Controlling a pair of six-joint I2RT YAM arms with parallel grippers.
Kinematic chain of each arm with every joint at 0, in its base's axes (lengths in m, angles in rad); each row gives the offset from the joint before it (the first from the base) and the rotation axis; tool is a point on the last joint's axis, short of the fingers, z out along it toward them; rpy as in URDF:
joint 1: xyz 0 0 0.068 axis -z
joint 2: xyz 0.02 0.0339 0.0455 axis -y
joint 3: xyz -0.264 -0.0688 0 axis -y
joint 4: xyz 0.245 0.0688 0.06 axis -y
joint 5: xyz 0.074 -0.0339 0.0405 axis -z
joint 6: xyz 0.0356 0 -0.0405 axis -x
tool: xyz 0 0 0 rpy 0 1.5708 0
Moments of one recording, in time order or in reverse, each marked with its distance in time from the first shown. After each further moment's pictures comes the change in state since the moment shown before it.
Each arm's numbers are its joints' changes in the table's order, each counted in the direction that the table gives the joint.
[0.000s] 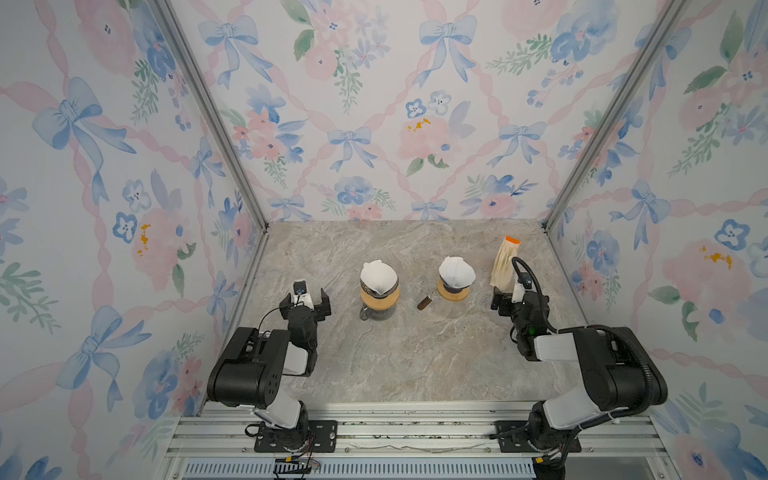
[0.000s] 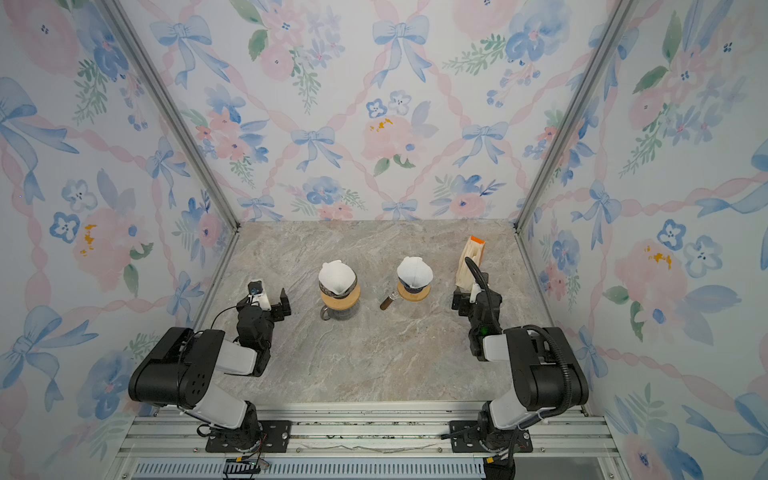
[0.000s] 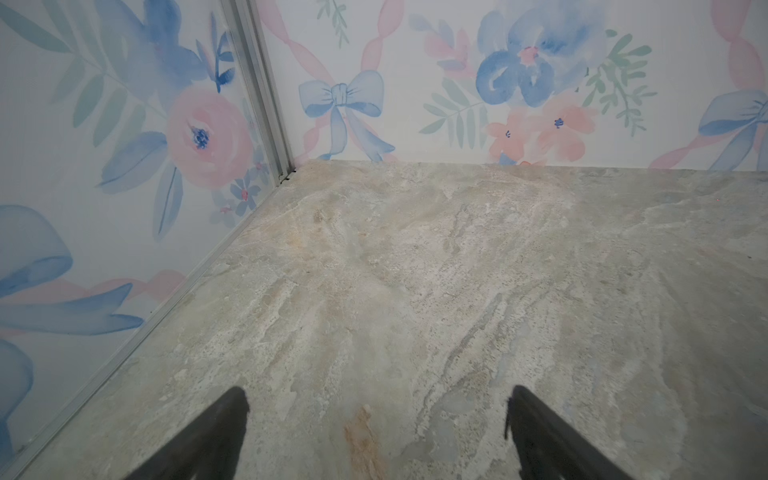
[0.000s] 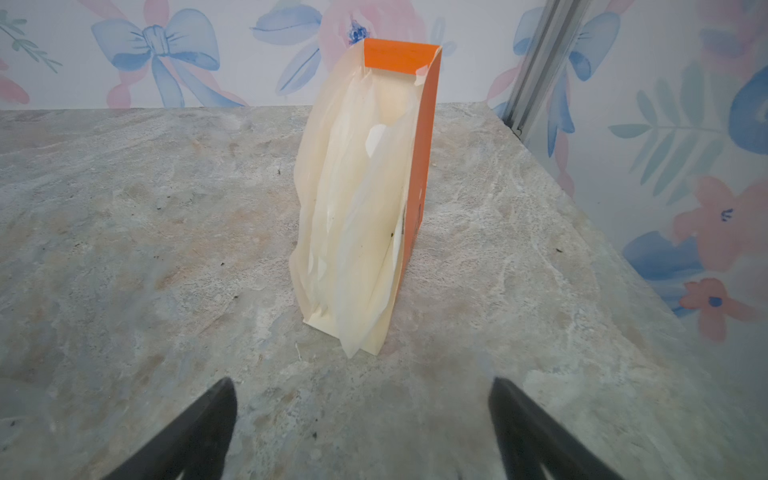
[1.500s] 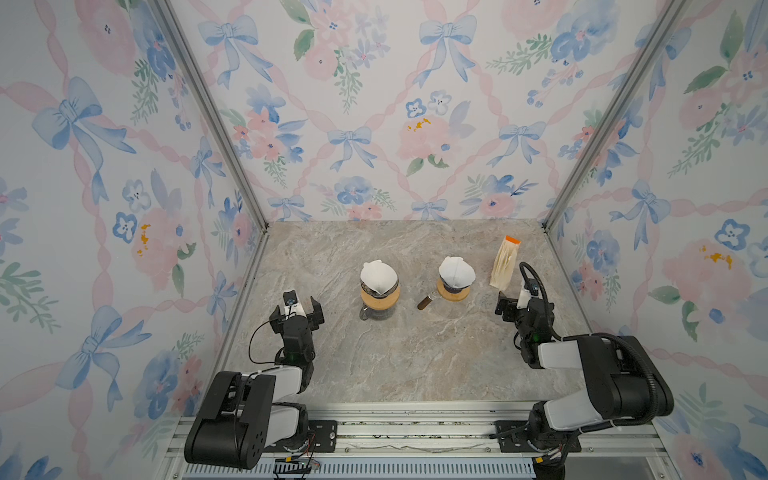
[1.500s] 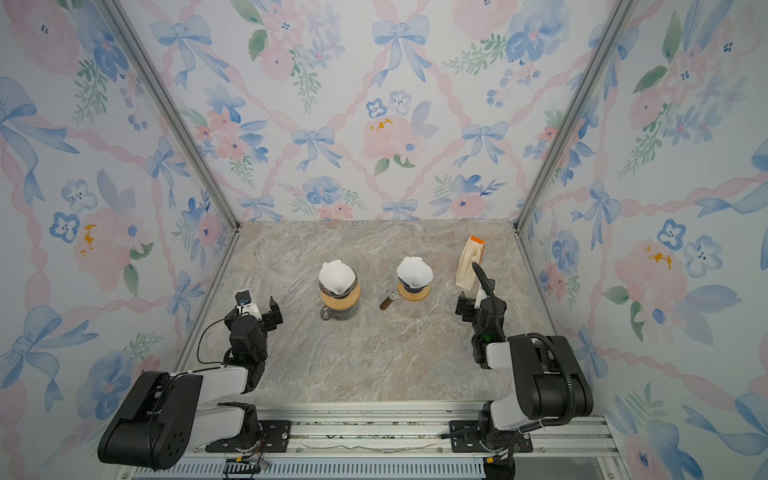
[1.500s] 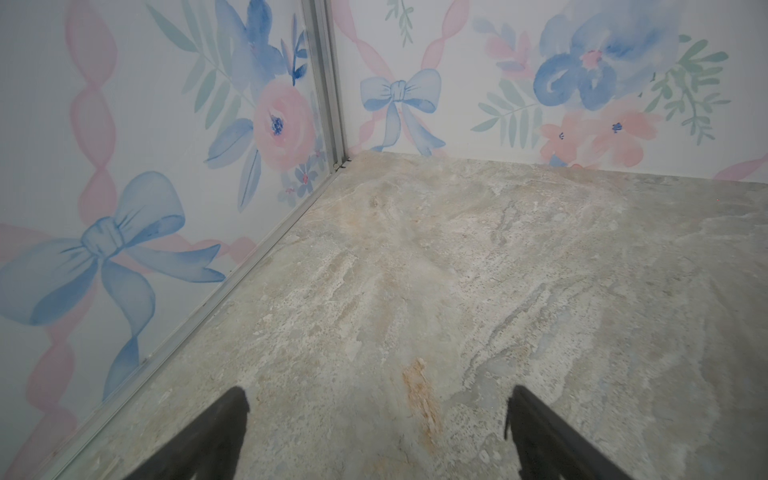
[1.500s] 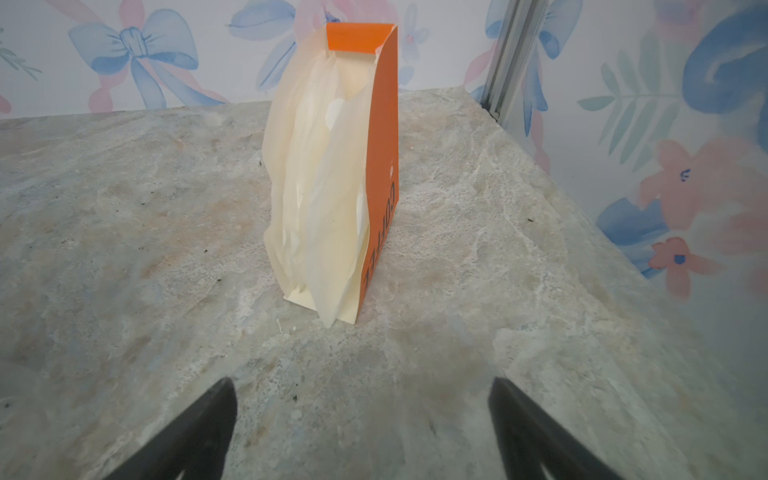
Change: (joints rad) left arm 0.015 0.264 -0.092 -0.187 -0.128 0.036; right arm 0.032 0.006 -0.088 0.069 0.003 -0.035
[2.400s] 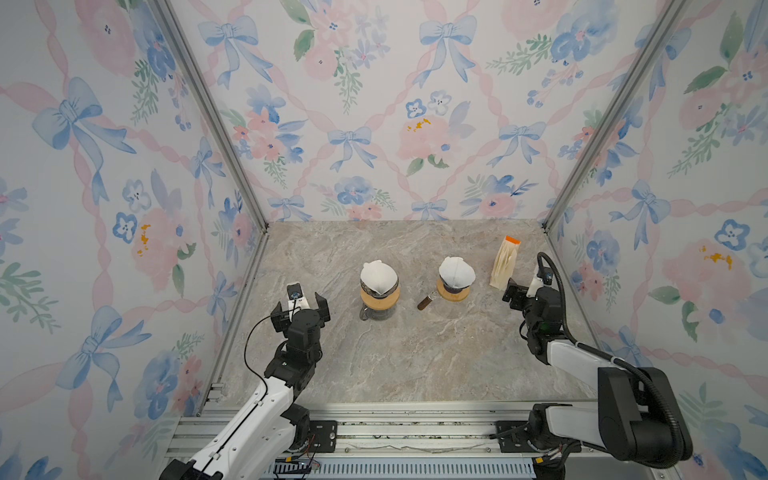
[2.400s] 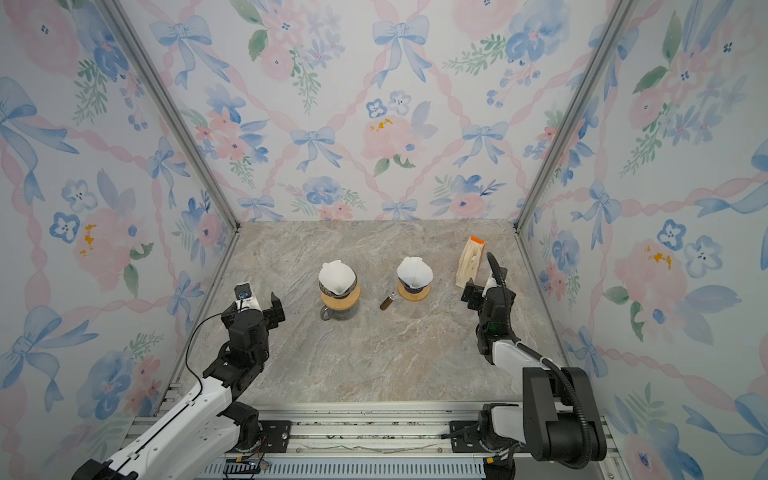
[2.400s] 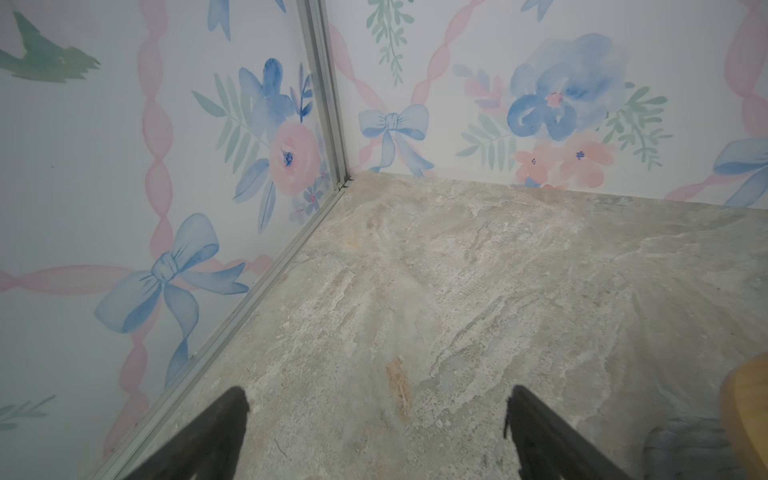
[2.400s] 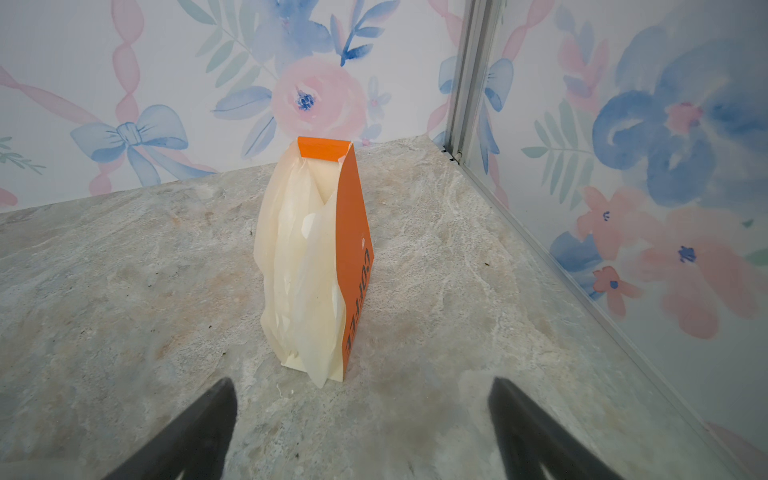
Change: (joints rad) left arm 0.217 0.472 0.182 -0.777 -0.277 0.103; right arm 0.014 0.230 0.124 -0.286 0.051 -0.063
